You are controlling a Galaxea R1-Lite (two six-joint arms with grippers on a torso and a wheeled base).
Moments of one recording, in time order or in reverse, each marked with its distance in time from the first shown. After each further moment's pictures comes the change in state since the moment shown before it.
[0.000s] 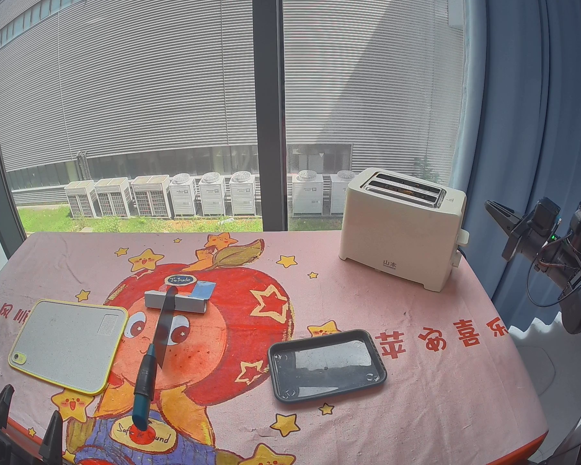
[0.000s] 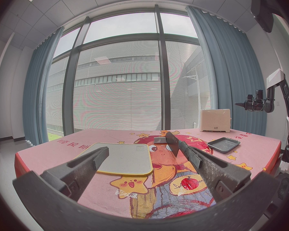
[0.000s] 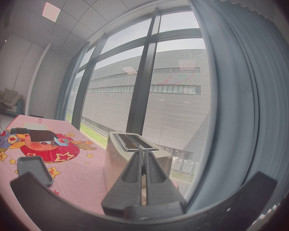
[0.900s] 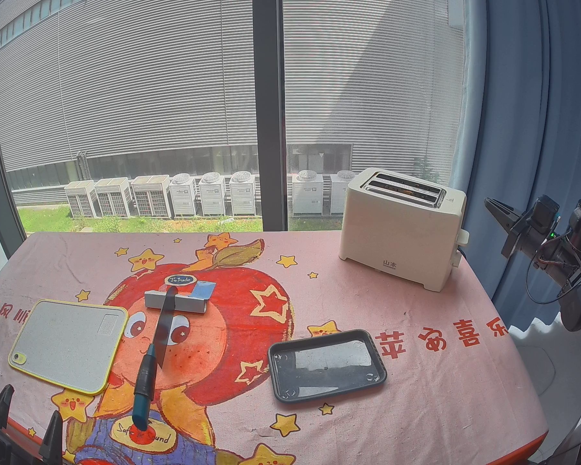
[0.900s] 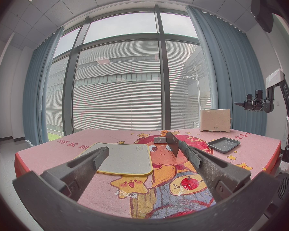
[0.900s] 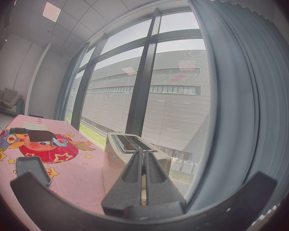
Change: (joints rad) left arm 0.000 0.000 0.000 0.000 0.000 0.000; right arm -0.004 0.010 -0.021 0.002 0.000 0.001
